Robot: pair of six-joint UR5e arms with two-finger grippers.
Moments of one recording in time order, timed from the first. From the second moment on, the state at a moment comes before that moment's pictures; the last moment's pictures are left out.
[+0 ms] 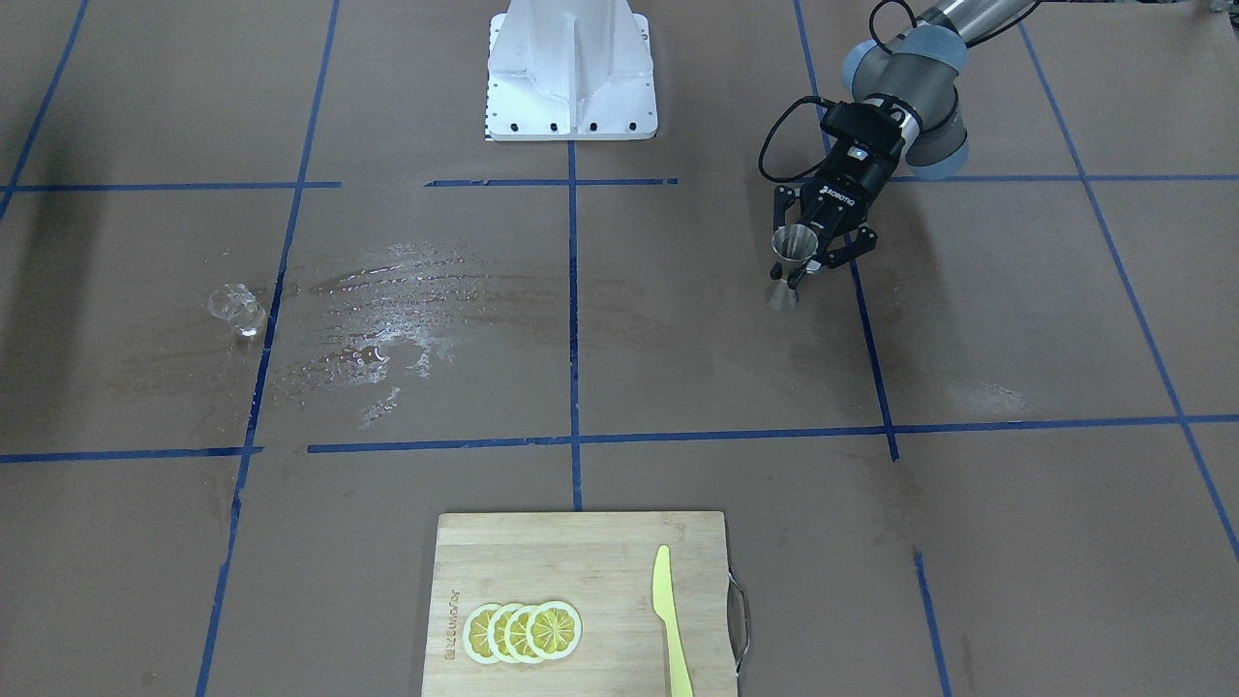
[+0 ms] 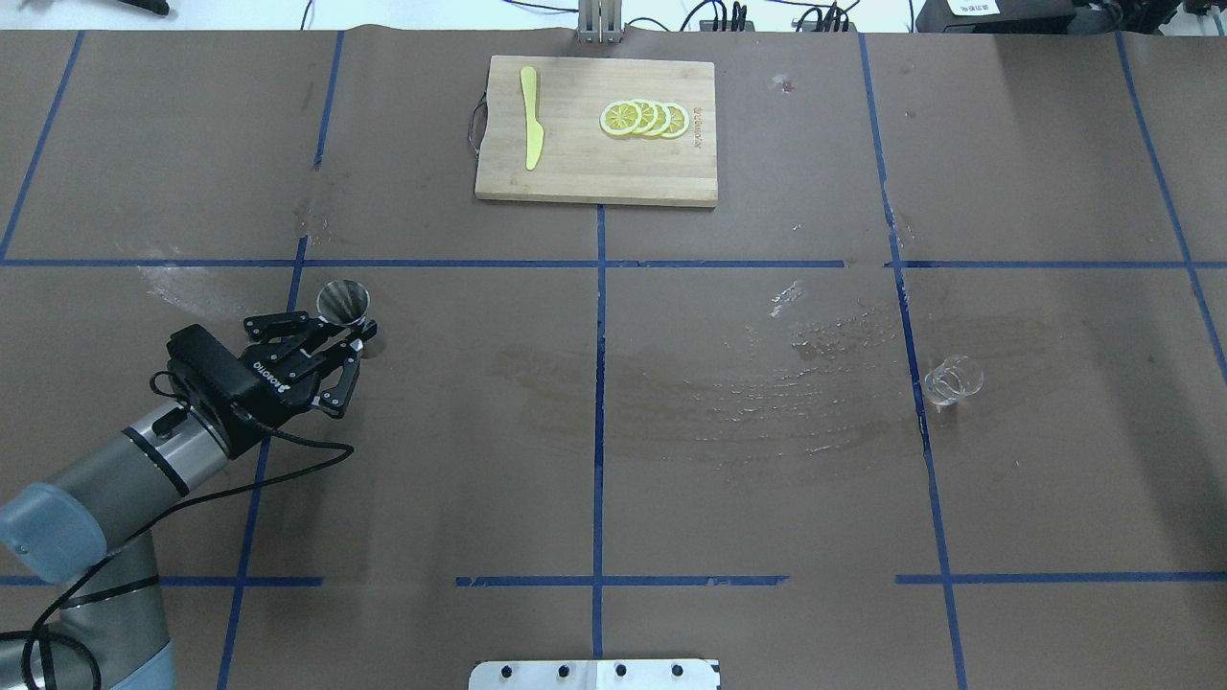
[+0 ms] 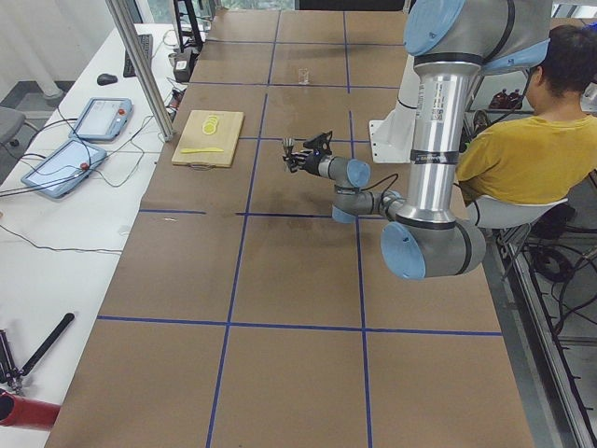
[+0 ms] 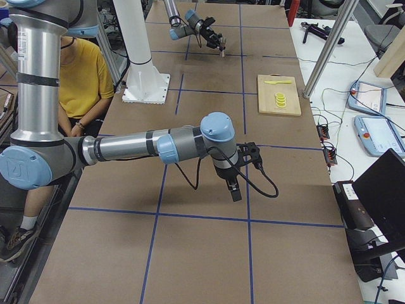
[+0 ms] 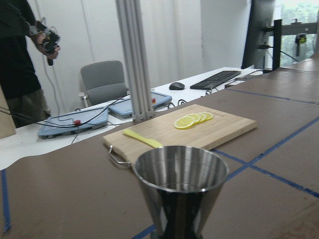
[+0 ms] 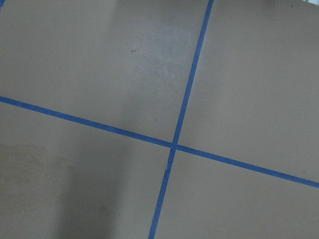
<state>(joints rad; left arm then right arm) -0.39 -1.72 -1.61 -3.18 -1.18 -0.35 1.60 -1.68 1.85 -1.44 2.27 -0.07</state>
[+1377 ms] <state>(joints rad) -0.60 -2.21 -1.33 -2.97 -1.87 -0.24 1.59 -1.68 1.85 -1.44 2.27 -0.03</state>
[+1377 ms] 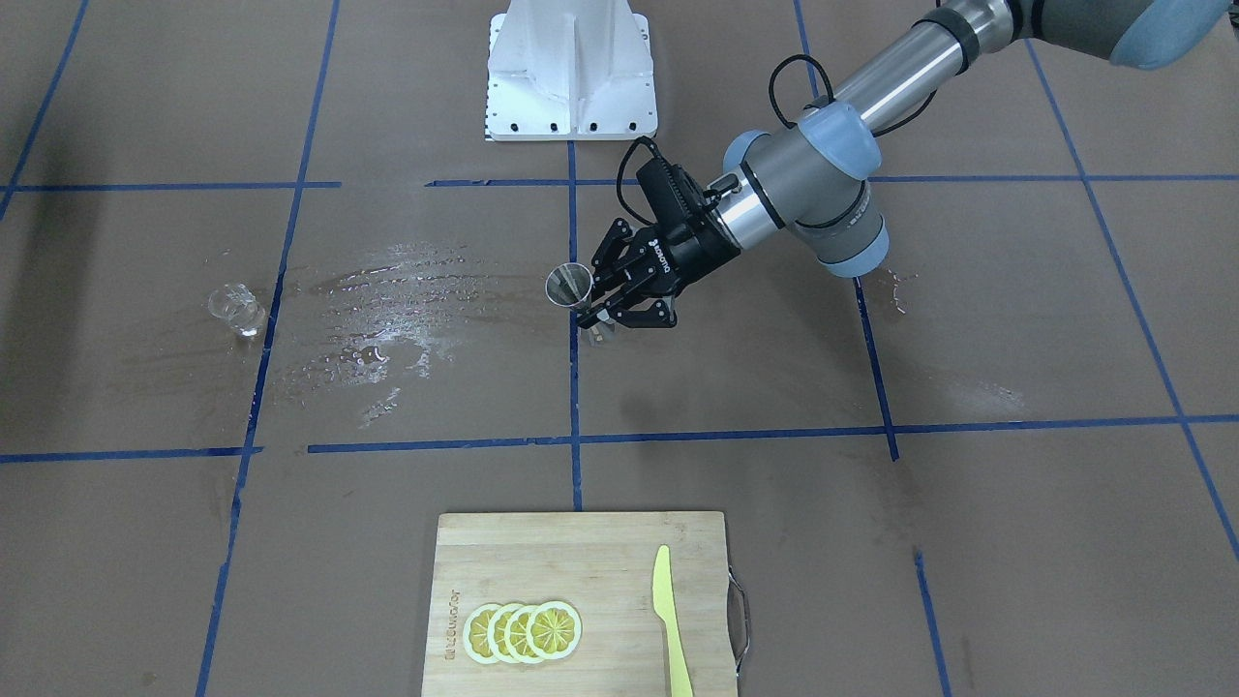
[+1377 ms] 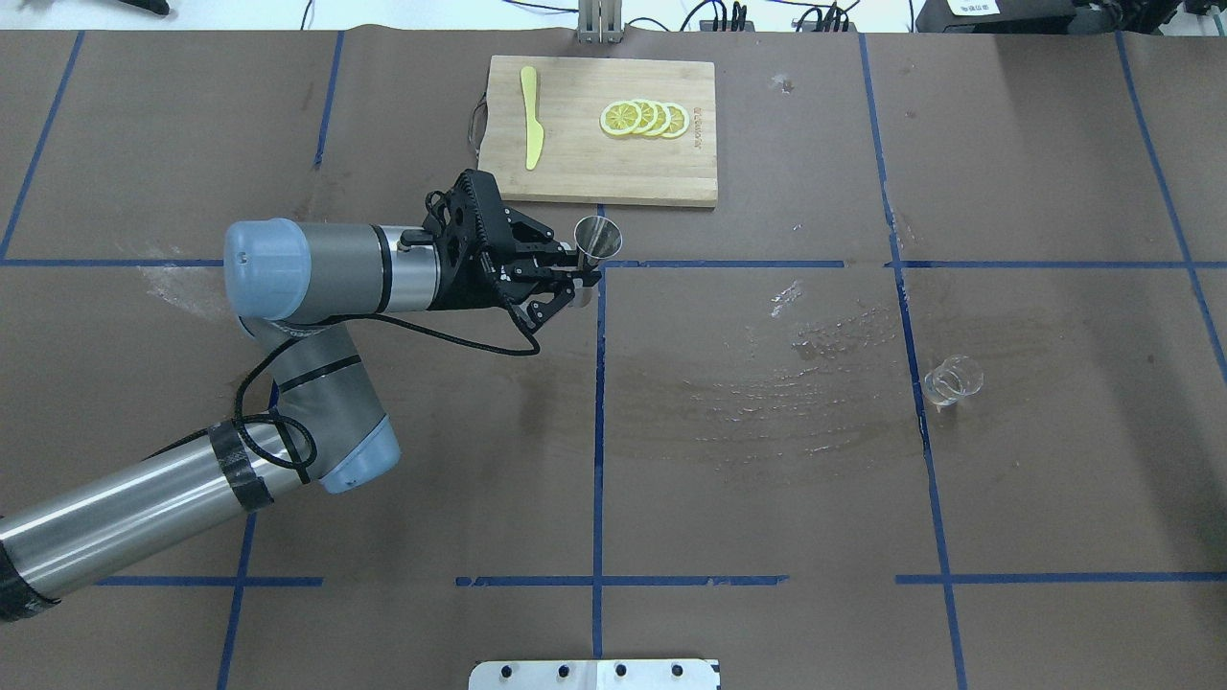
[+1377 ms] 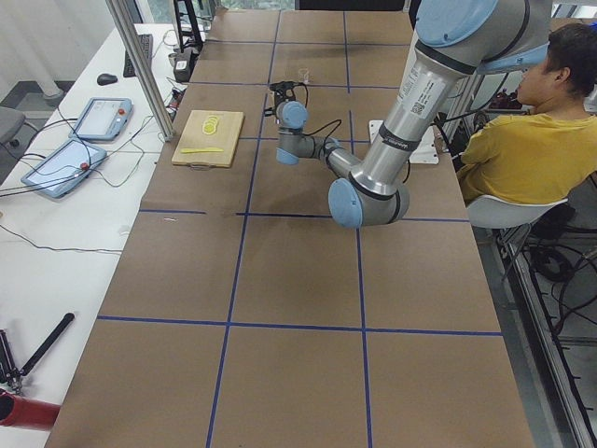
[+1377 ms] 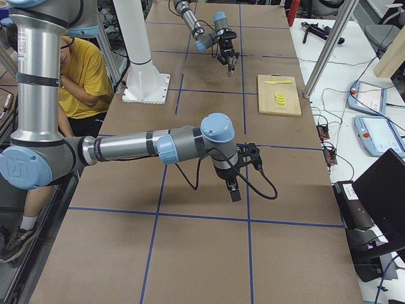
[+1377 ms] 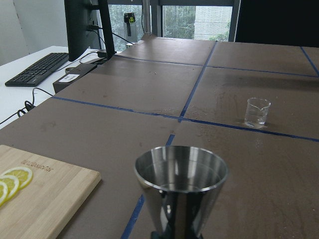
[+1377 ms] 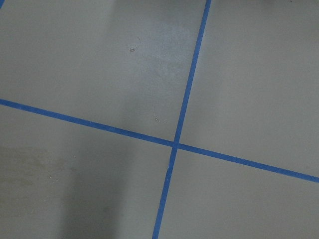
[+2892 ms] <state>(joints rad) -0.61 -2.21 -1.33 -2.98 -1.86 -0.23 0.98 -1.79 2.13 -1.02 1.90 0.87</state>
